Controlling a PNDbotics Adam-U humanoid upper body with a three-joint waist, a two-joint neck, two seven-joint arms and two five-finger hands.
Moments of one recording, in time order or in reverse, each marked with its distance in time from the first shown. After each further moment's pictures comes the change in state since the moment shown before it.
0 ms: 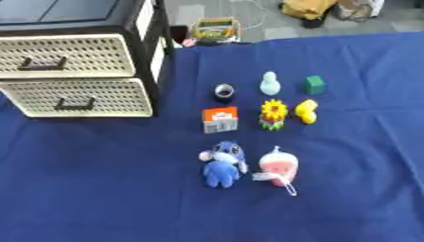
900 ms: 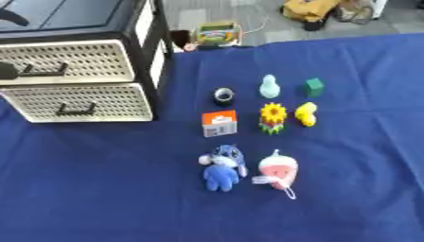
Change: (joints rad) left arm -0.152 -0.088 -0.143 0.312 0.014 -0.175 -0.286; right arm 0.000 -0.001 0.009 0.000 0.007 0.016 0.008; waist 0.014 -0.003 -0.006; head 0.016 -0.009
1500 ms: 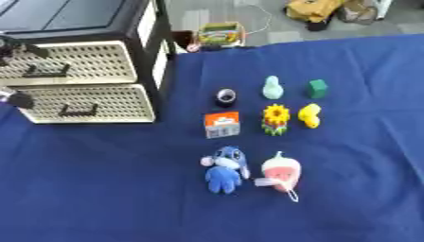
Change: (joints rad) left arm -0.014 -0.029 -0.047 0.146 -0.058 -0.043 -0.001; right arm -0.001 0.000 0.001 0.000 0.003 0.005 0.005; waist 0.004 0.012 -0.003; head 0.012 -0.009
